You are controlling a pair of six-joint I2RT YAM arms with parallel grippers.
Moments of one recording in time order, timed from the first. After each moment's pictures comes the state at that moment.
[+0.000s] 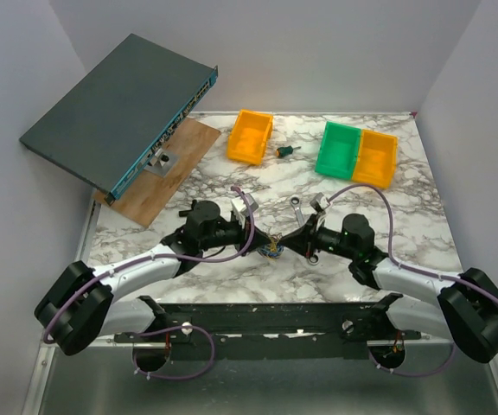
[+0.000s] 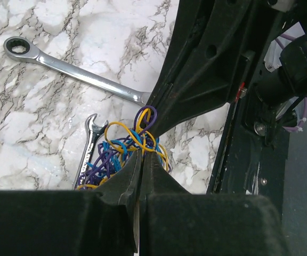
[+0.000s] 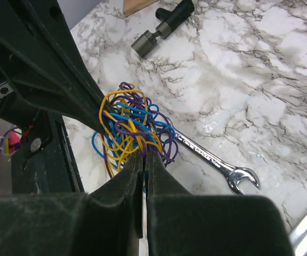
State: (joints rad) left arm -0.74 1.22 0.52 0.42 0.53 -0.26; right arm 0.60 1.16 0.27 0.70 -0.55 0.34
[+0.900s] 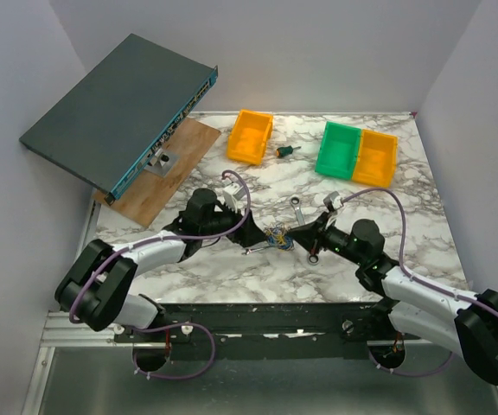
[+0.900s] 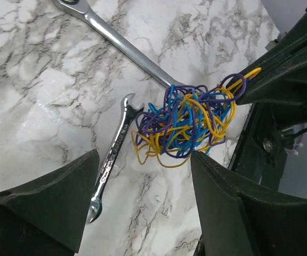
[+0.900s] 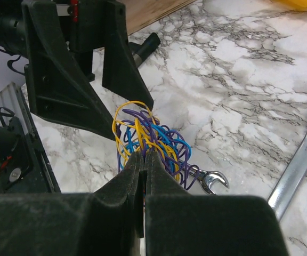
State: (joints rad) left arm -0.58 1.36 0.54 0.41 0.58 -0.39; right arm 0.60 0.99 0.23 0.65 -0.36 0.34
